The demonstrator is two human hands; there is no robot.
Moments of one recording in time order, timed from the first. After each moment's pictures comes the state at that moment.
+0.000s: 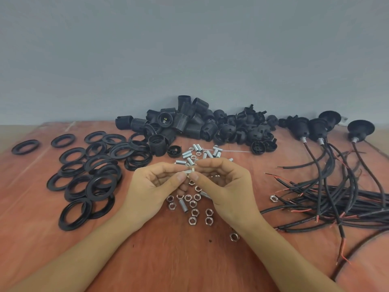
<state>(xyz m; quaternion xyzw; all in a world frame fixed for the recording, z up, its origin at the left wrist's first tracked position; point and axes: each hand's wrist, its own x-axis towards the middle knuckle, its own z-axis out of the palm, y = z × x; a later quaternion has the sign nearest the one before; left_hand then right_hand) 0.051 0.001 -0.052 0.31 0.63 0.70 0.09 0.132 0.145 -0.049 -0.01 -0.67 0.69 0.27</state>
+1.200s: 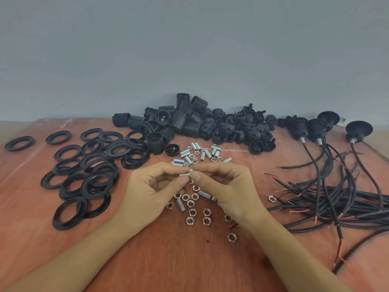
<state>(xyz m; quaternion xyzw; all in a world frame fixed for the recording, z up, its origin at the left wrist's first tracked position) 0.053 0.001 -0.058 0.38 0.61 0.69 0.04 0.133 0.156 -0.044 -0.02 -0.67 0.72 0.19</state>
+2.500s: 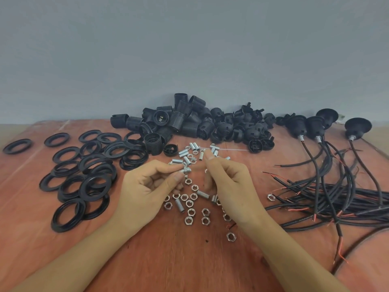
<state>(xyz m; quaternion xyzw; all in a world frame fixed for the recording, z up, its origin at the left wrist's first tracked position) 0.058 0.003 -0.054 0.36 0.63 0.69 -0.02 0.136 0.149 -0.033 -0.04 -0.72 0.66 0.21</state>
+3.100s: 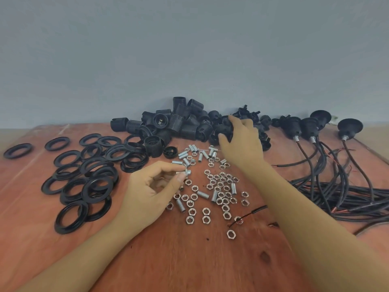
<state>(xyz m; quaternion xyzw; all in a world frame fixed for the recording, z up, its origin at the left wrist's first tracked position) 0.052 -0.003 -0.057 0.37 0.69 0.63 -0.02 0.063 0.228 -0.027 -0.24 -0.91 0.22 0.25</state>
